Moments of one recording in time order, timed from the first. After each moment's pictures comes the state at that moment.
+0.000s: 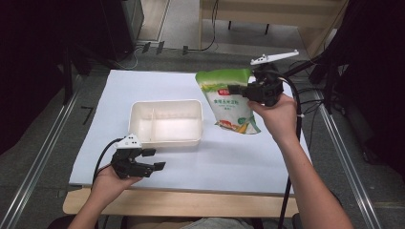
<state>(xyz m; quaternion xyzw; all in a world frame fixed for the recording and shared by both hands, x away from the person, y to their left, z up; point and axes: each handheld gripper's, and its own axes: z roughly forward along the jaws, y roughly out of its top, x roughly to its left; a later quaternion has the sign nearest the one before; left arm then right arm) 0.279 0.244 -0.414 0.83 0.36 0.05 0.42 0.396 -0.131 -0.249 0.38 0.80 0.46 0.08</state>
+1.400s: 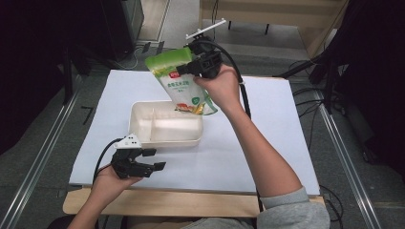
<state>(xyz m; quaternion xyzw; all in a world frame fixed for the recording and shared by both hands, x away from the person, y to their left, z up) 0.279 0.244 -0.413 0.83 0.36 0.05 0.42 0.454 0.004 -0.229 0.34 0.83 0.43 0.05</state>
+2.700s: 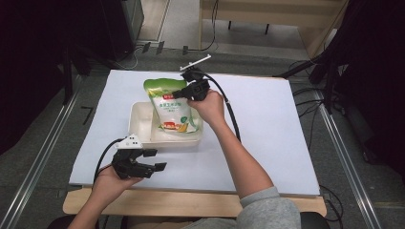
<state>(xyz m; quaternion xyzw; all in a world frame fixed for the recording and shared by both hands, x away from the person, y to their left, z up) 0.279 0.242 -0.414 0.83 0.36 0.05 0.42 0.488 0.023 -0.347 0.35 0.84 0.41 0.00</state>
